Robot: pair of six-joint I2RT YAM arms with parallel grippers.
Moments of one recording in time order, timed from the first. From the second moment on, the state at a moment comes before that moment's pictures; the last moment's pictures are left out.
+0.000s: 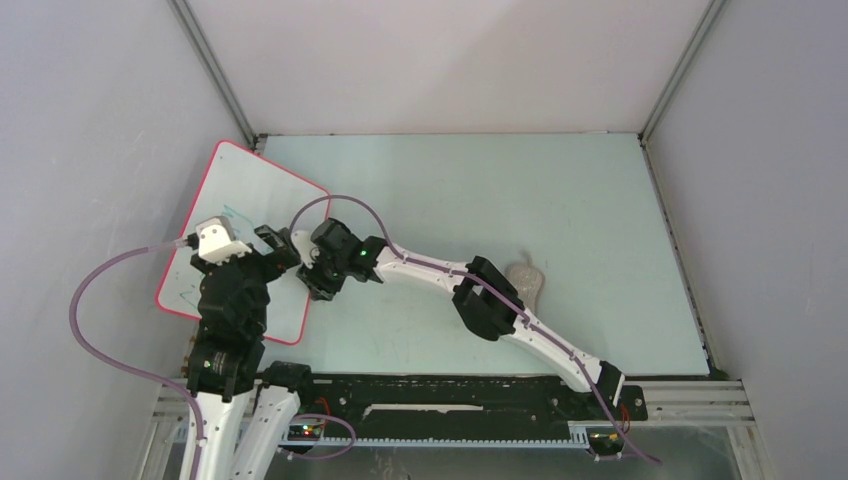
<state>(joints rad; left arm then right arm) -0.13 0.40 0.76 -0.48 -0.37 -0.30 1.10 2.67 2.36 -0.41 -0.36 -0.01</state>
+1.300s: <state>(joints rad) -0.13 0.41 0.76 -0.48 -0.38 -0.31 1.13 2.53 2.07 -0.21 -0.17 -0.03</state>
